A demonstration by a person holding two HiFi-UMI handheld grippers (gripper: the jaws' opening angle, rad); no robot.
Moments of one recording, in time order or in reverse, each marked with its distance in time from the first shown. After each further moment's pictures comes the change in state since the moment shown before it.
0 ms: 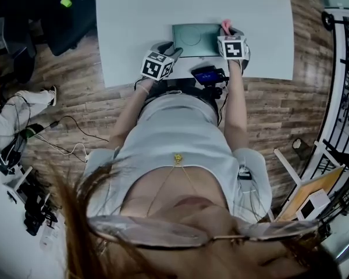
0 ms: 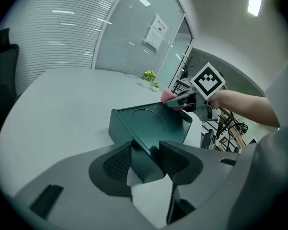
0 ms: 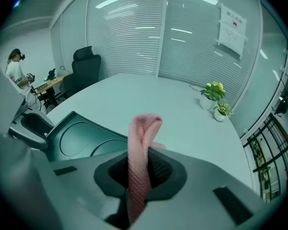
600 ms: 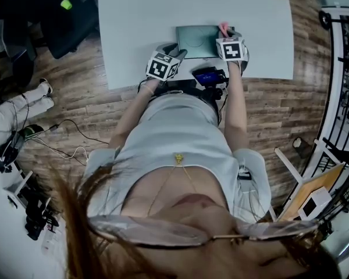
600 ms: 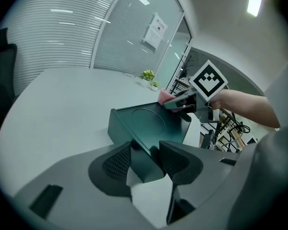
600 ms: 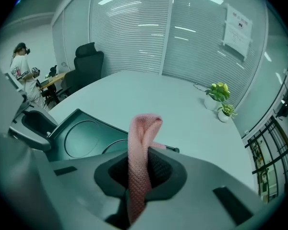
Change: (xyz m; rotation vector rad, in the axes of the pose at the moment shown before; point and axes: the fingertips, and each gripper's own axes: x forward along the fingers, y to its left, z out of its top) left arm 0.005 -0.005 0.003 0.008 0.014 -0.013; right arm 0.002 0.010 0.000 -0.039 0.026 -0.009
